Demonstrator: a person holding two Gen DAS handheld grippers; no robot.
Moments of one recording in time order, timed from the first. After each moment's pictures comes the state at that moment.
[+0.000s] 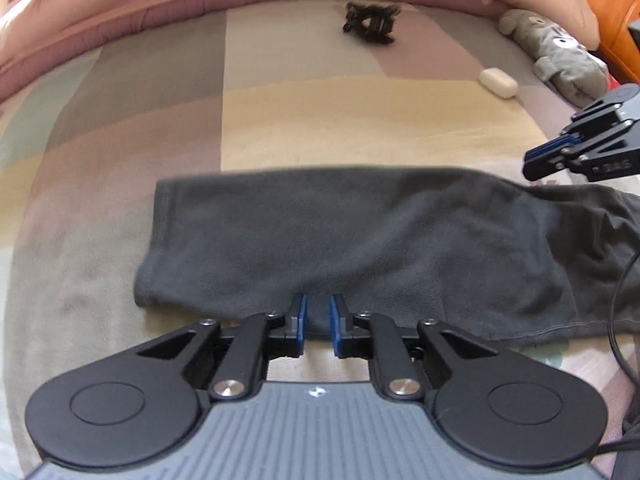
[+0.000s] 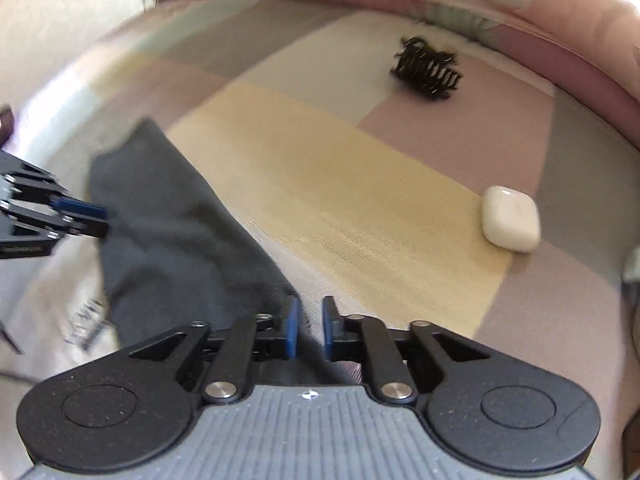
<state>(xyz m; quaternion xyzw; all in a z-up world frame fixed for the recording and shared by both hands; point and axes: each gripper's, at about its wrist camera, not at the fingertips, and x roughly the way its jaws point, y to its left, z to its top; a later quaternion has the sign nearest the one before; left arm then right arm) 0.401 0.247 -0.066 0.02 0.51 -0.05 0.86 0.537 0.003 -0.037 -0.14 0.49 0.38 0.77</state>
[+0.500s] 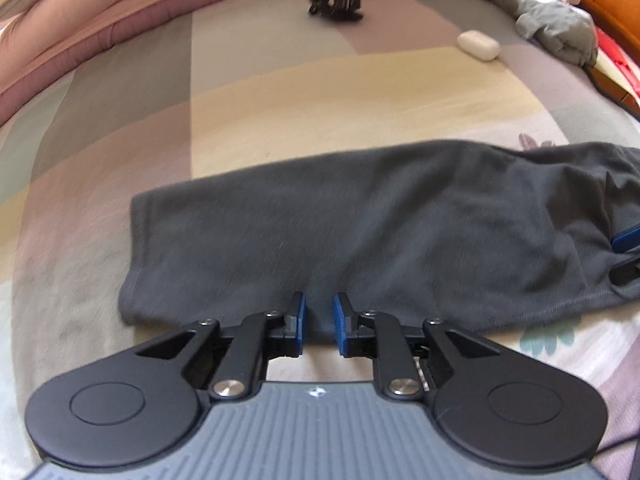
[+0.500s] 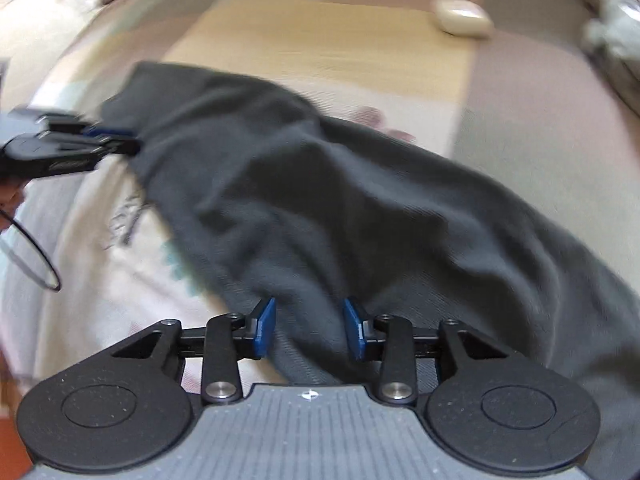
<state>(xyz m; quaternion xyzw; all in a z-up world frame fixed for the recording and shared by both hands) 0.406 0.224 -0.076 0.09 0.54 -0.06 0.83 0.449 -0.059 -0.061 -0.06 0.58 0.32 0.74</state>
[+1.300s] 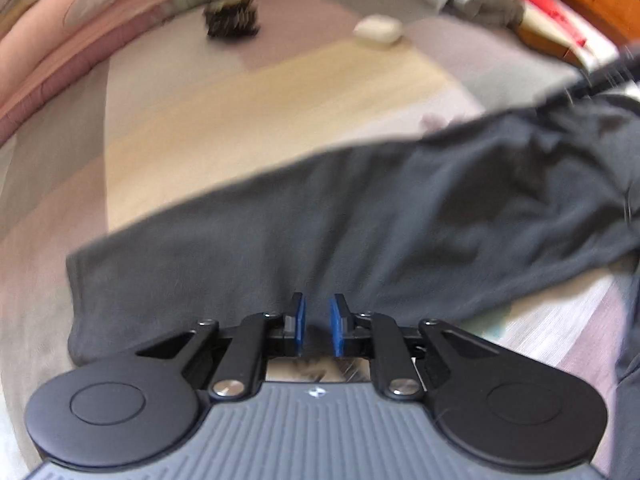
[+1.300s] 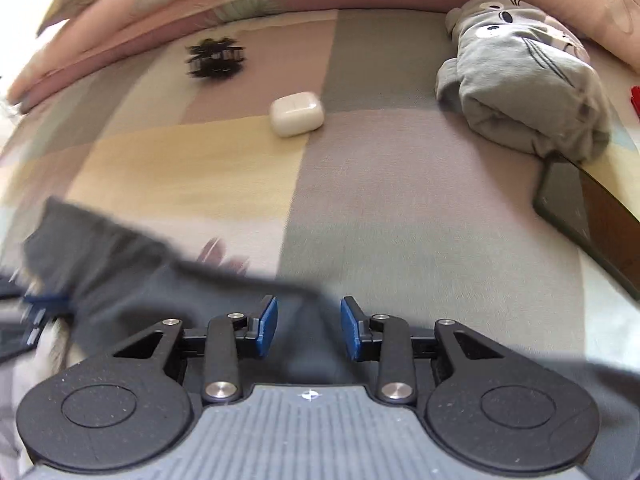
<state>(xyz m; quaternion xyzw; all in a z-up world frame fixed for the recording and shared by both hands) 0.396 0.156 -0.062 0.13 0.51 -0.16 0.84 0.471 -0.125 -0.036 0.00 0.54 0.22 0.81</state>
